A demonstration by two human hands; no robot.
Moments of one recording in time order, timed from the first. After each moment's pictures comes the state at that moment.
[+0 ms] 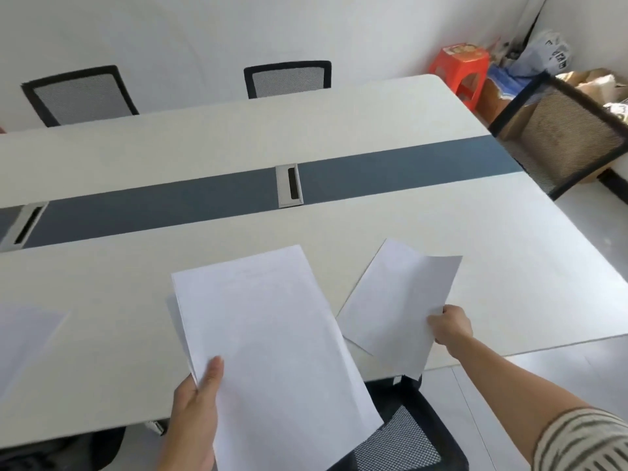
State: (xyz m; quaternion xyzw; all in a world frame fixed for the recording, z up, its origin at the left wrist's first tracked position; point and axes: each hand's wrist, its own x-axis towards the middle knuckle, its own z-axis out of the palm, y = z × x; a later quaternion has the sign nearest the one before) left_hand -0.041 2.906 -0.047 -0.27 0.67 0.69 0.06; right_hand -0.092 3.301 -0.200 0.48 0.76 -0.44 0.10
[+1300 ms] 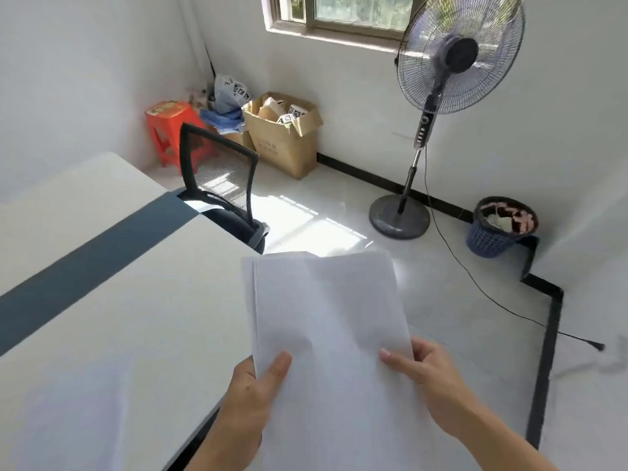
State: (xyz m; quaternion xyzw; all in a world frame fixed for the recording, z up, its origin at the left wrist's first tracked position) left_hand 0.102 3.480 -0.009 0.09 0.66 0.58 0.46; right_hand 0.289 3.632 -0.038 0.44 0.49 -0.73 -0.18
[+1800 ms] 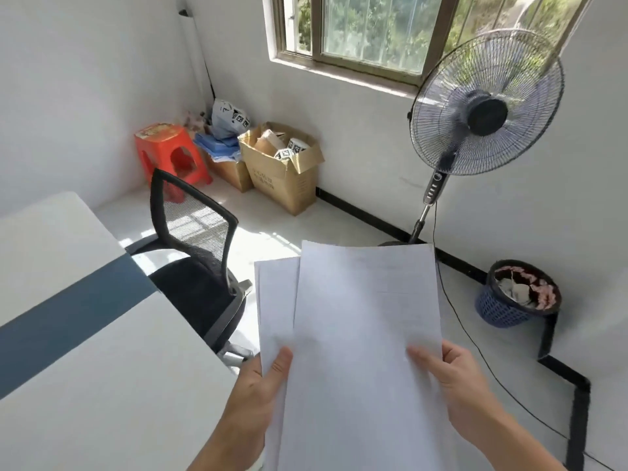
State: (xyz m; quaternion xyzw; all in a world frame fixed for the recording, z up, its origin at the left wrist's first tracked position) left_hand -0.016 3.747 -0.002 0.10 0.62 0.62 0.47; right_hand 0.181 3.915 -0.032 0.46 0.44 -0.73 -0.25
